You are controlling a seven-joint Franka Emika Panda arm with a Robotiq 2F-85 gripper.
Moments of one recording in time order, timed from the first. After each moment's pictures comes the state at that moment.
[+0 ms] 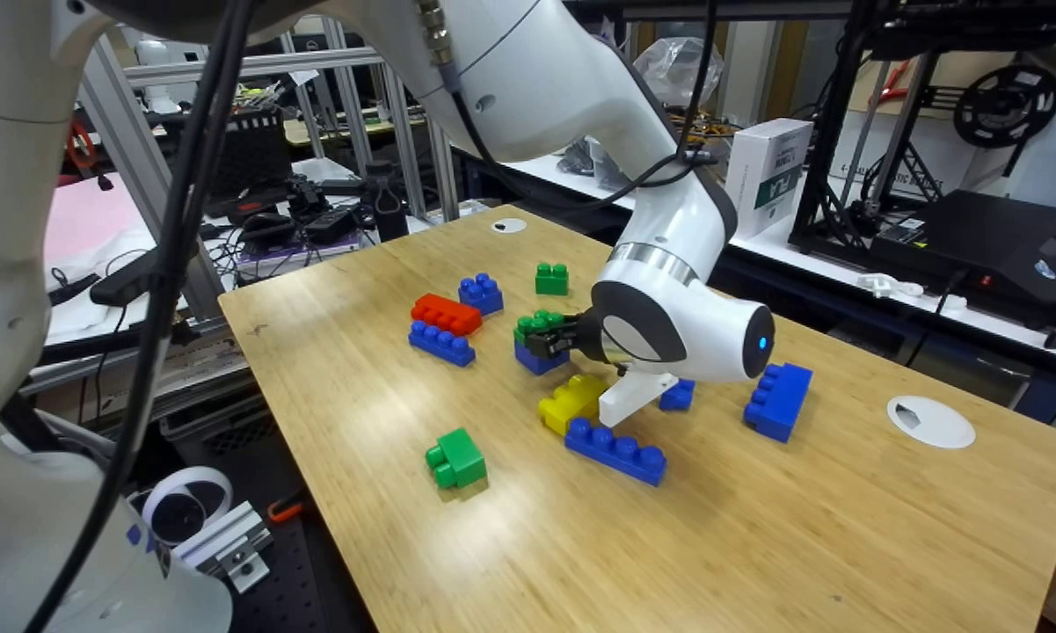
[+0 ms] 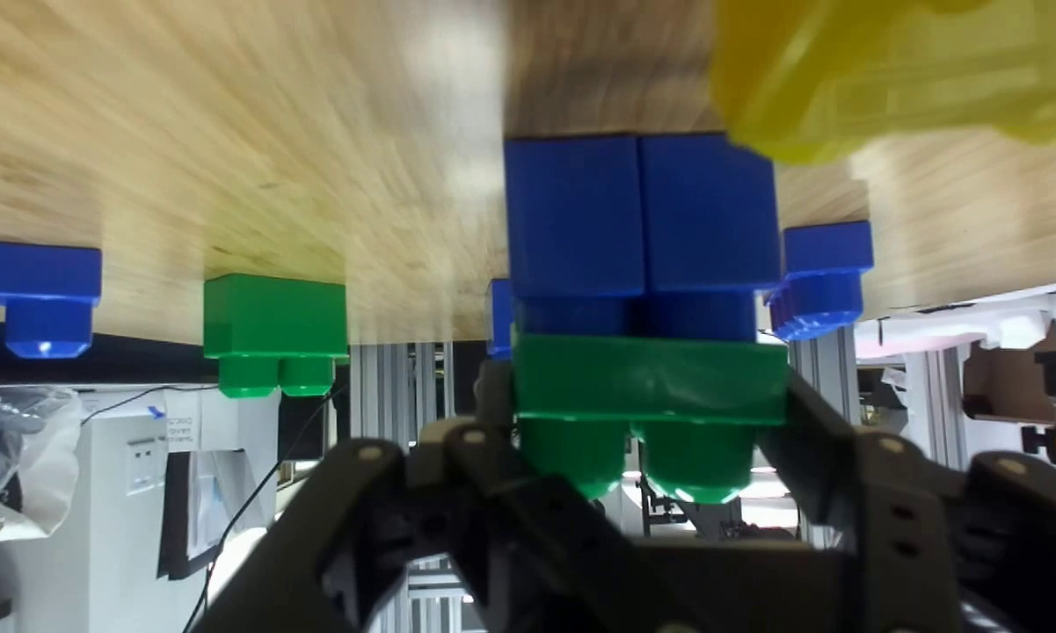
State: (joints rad) arm -0.17 0.62 -0.04 -1.94 1.08 1.75 -2.55
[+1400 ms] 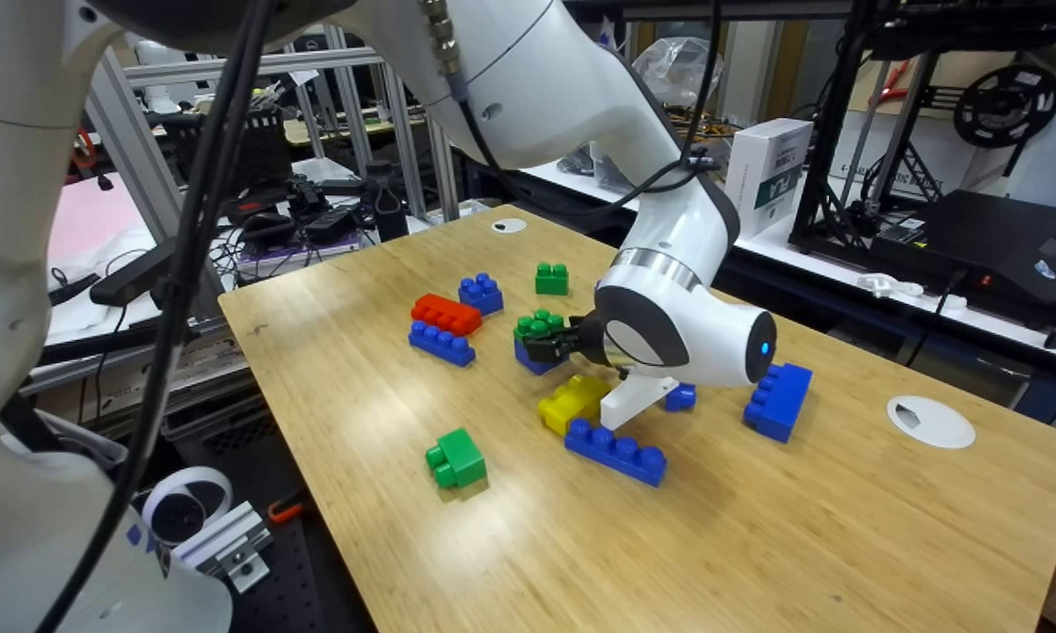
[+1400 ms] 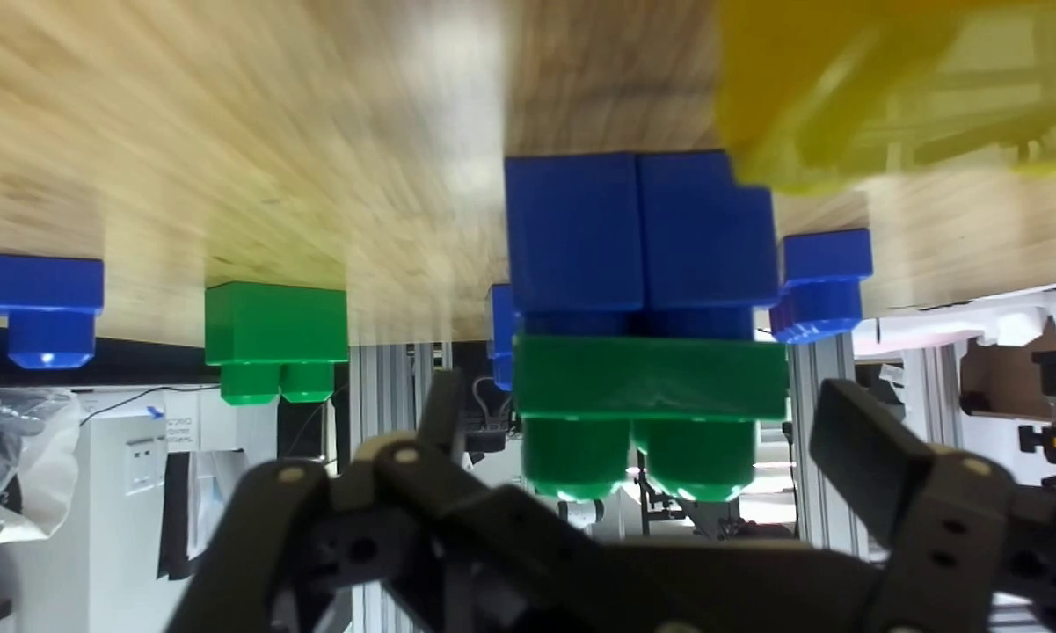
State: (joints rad) arm -0.17 0.63 -0.04 -1.93 1.07 1.74 -2.55
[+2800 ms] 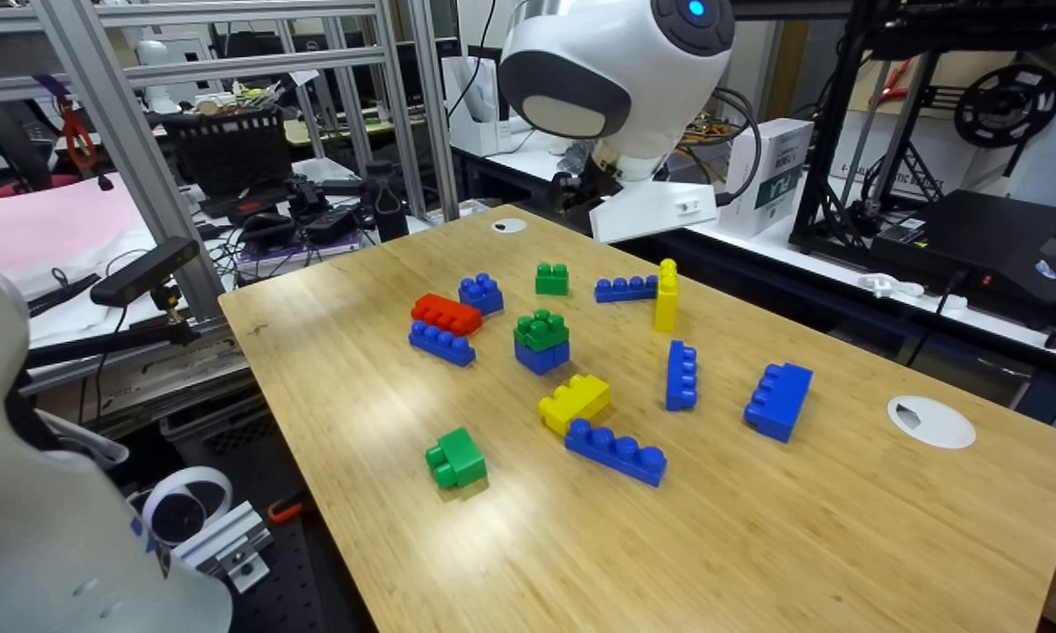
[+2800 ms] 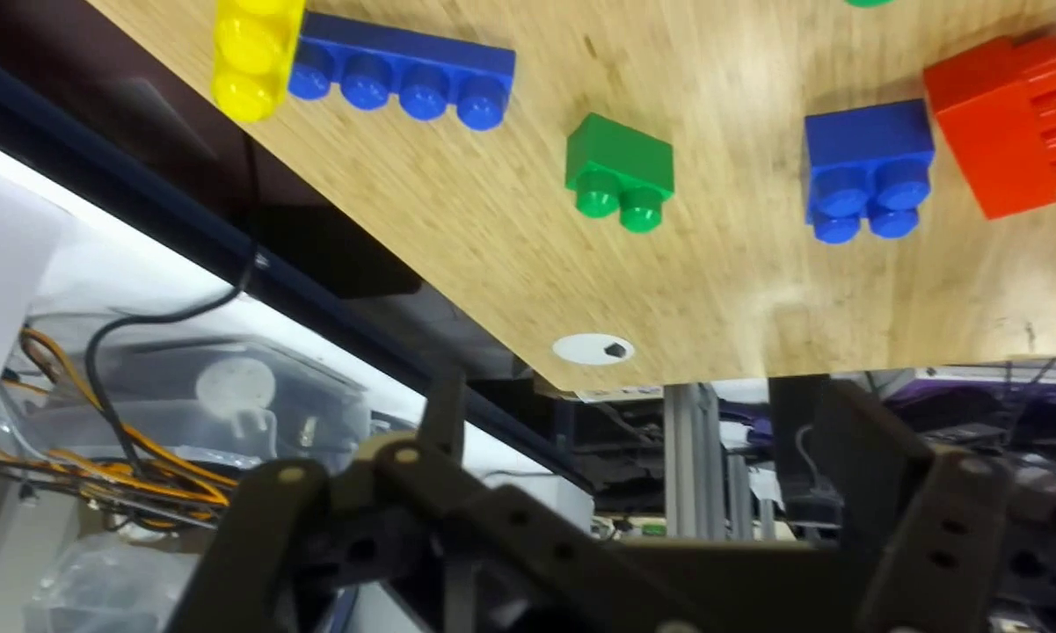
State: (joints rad) arm -0.01 0.15 -0.03 -2.08 1.05 2.27 -1.99
